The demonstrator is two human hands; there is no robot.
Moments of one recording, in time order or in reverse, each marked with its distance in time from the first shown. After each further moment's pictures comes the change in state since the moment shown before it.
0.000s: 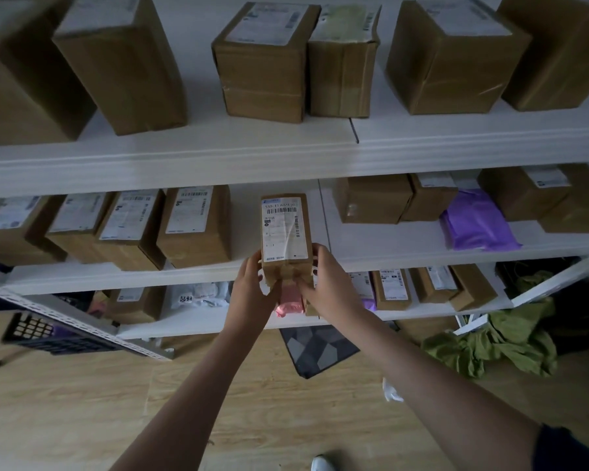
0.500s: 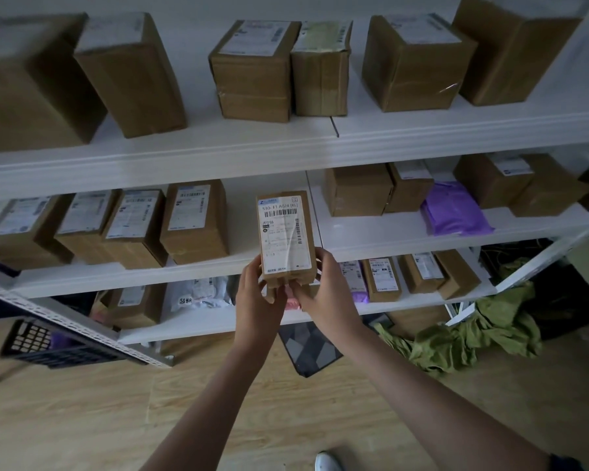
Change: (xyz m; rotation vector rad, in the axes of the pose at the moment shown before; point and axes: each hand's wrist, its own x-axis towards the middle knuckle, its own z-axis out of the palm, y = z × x) left_hand -0.064 0.038 -0.006 -0.272 0.105 0.013; right_hand -0.067 -0.025 -0.008 0.125 0.132 0.049
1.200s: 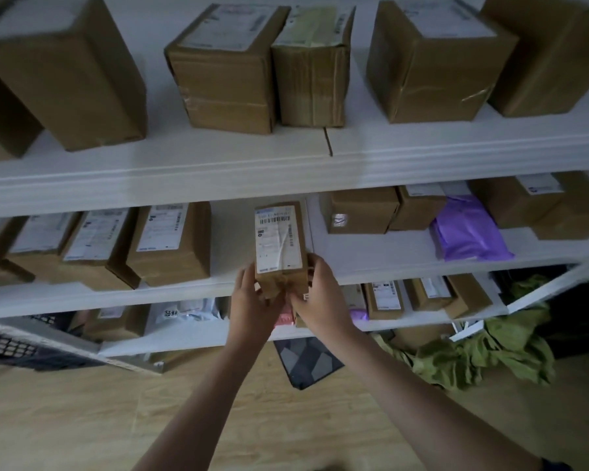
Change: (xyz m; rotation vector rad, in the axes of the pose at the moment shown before) left_hand 0.071 -0.032 0.045 0.140 -0.055 -0.095; right_hand 0.078 0.040 0.009 -0.013 -0.056 0.070
